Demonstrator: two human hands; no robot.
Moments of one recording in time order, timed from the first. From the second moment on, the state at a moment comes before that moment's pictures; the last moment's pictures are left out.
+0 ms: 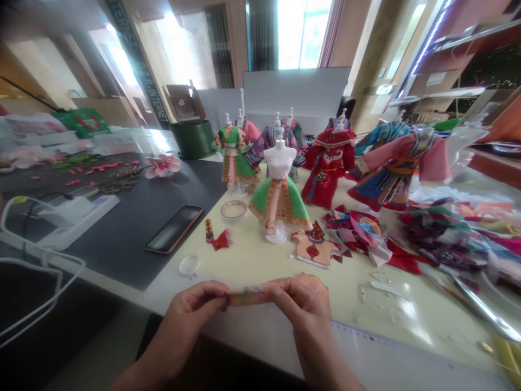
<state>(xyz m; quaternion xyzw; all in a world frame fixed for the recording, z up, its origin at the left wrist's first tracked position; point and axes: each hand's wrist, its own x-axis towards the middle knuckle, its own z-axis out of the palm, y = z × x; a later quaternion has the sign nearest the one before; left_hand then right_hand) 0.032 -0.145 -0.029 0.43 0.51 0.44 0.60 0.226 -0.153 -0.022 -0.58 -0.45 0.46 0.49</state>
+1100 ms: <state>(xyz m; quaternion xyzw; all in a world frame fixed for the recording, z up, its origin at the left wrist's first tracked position) 0.028 -0.136 -0.021 0.31 0.35 0.45 0.76 0.234 -0.129 -0.009 -0.54 -0.53 0.47 0.45</state>
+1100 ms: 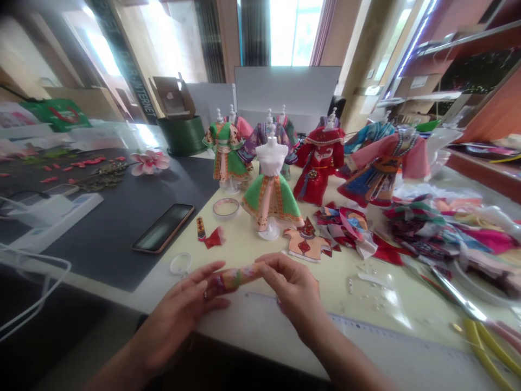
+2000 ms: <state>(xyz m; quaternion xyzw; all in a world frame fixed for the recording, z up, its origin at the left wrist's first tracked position) 0.061 -0.138 -0.047 0.88 0.34 0.32 0.04 0.321 -0.118 -0.024 -0.50 -0.83 0.14 0.18</state>
